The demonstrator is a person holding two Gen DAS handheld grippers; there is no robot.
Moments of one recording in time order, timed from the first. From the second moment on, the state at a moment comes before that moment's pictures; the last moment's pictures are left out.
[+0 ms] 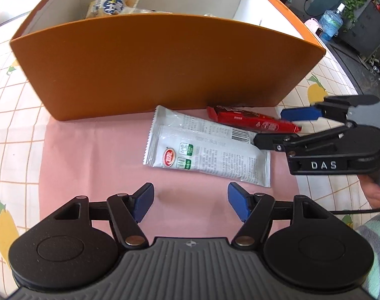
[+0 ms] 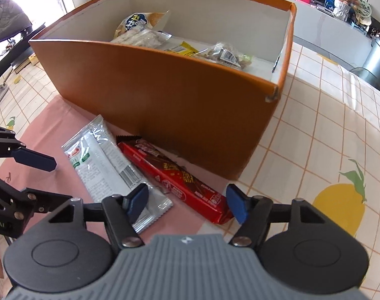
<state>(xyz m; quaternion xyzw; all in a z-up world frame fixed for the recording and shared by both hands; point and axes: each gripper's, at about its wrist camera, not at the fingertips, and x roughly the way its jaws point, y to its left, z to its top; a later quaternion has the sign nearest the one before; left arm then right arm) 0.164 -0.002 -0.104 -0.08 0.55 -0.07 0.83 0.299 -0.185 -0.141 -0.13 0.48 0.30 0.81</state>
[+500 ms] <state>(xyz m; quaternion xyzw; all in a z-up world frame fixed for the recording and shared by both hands) 0.148 0.044 -0.097 -0.14 0.55 -0.03 0.82 0.246 -0.130 -0.142 -0.05 0.54 0.34 0.77</state>
